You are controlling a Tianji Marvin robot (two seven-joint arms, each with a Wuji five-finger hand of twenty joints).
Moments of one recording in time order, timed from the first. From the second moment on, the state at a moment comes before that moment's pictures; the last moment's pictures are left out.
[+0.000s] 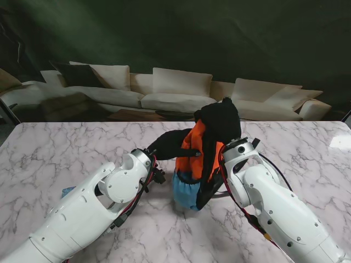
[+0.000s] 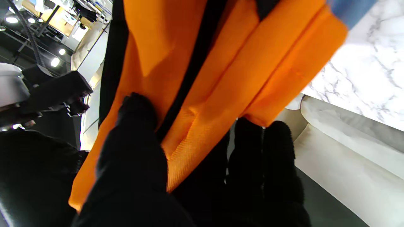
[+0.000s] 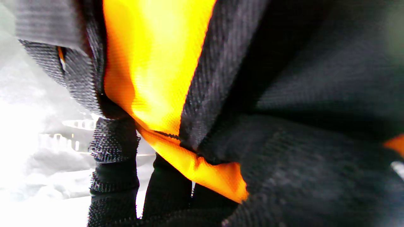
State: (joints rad) left arm 1.19 -1.16 -0.85 -1.52 0.37 -0.11 0.00; right arm -1.33 -1.09 1.02 -1.70 -1.29 0.19 -0.38; left_hand 1.09 -0.28 -0.03 -0.02 0.50 0.33 0.19 0.40 0.83 0.20 0.25 0.33 0.78 0.24 0.40 0.48 0.35 0.22 1.00 0.48; right_hand 0.76 -0.89 1.43 0.01 1.11 -0.28 0.88 0.35 1.25 -0.22 0.72 0.54 1.09 -0.06 0.57 0.49 0.66 0.30 1.45 0.43
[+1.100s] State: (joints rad) left arm 1.20 -1.15 -0.91 -1.48 0.38 -0.20 -0.03; right arm -1.58 -1.08 1.48 -1.95 -1.15 -0.31 -0.12; left_hand 1.19 -0.31 0.05 -0.04 0.69 0.10 0.70 0.62 1.03 0.09 0.30 0.51 0.93 0.19 0.48 0.54 0.46 0.19 1.10 0.48; right_hand 0.35 -0.57 0.73 -0.03 0.20 0.05 0.24 0.44 0.26 0.12 0.42 0.23 0.46 0.13 0.17 0.18 0.16 0.30 0.94 0.28
